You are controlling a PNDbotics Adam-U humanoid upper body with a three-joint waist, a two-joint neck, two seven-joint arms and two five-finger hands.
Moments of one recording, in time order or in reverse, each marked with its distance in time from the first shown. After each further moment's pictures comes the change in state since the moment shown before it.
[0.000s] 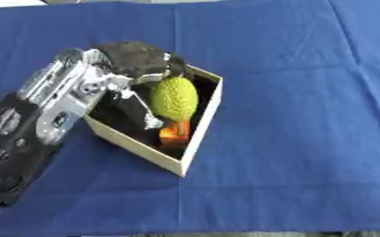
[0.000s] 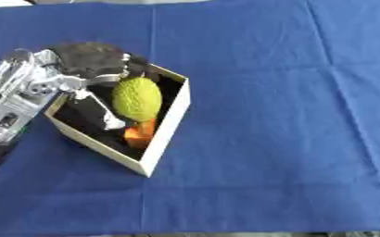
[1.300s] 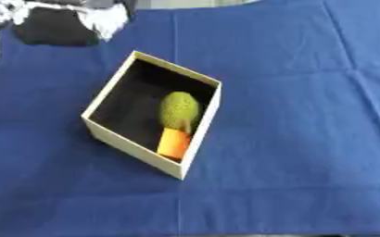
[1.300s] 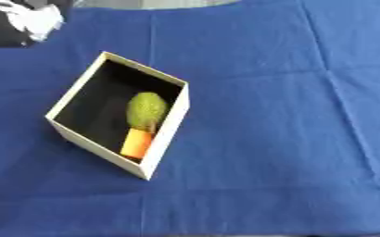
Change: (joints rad) left arm 0.125 0.087 0.414 -0.378 0.345 0.312 0.640; right arm -0.013 -0.014 -0.020 0.000 0.002 -0.023 -0.037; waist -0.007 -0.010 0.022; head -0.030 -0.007
